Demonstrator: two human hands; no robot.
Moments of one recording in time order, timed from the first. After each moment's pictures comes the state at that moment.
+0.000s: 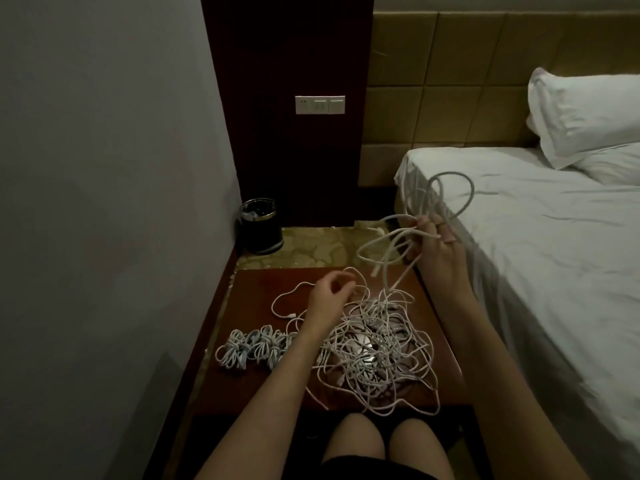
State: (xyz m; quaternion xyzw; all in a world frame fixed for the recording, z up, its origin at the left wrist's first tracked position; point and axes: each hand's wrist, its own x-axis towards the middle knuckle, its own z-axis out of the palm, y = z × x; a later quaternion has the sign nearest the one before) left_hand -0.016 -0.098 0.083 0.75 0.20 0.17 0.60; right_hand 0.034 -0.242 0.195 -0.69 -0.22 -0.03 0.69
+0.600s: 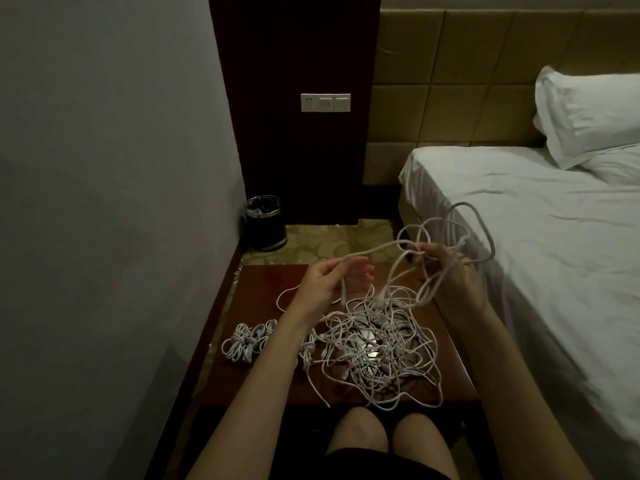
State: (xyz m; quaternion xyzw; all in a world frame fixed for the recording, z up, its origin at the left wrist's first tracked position) left_hand -0.054 -0.096 0.132 0.60 0.06 0.12 0.79; right_hand 0.029 -0.266 0.169 -0.61 -0.20 0.12 0.76
